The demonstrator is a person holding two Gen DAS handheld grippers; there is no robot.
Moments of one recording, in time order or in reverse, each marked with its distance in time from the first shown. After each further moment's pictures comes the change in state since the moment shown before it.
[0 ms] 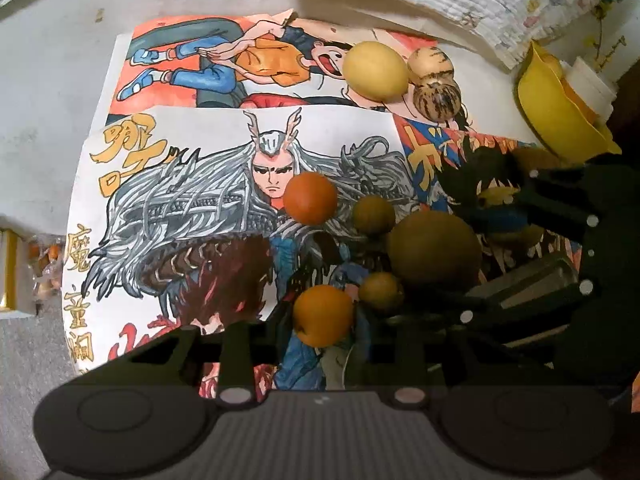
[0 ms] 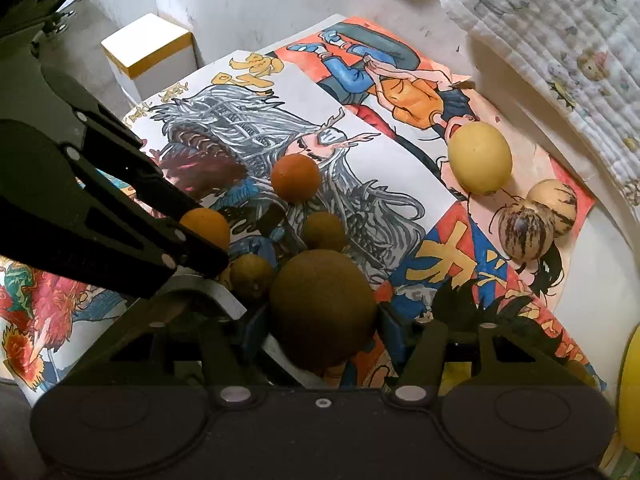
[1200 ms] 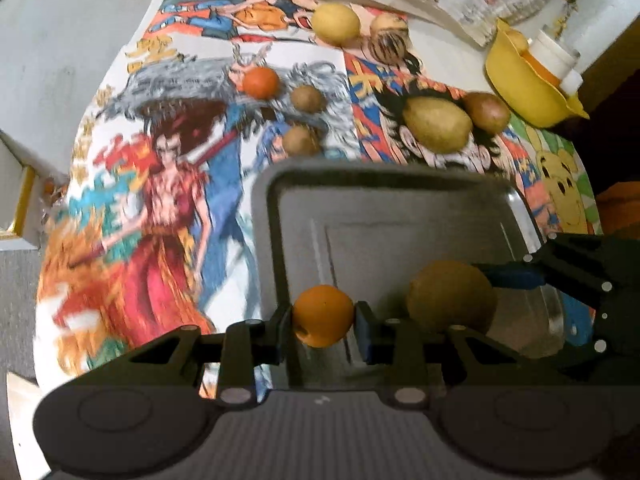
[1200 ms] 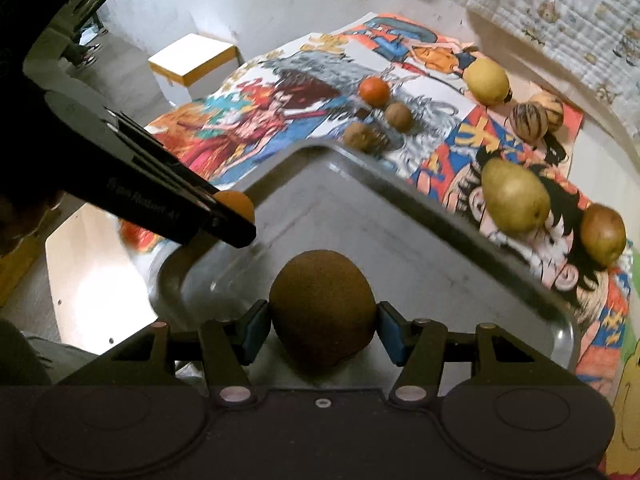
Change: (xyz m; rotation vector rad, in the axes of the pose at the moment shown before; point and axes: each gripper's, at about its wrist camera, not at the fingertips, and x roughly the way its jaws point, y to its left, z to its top) left arm -0.051 -0.073 -0.116 -0.099 -0.015 0.032; right arm -0.084 0.060 -0.140 0.073 -0.072 0.119
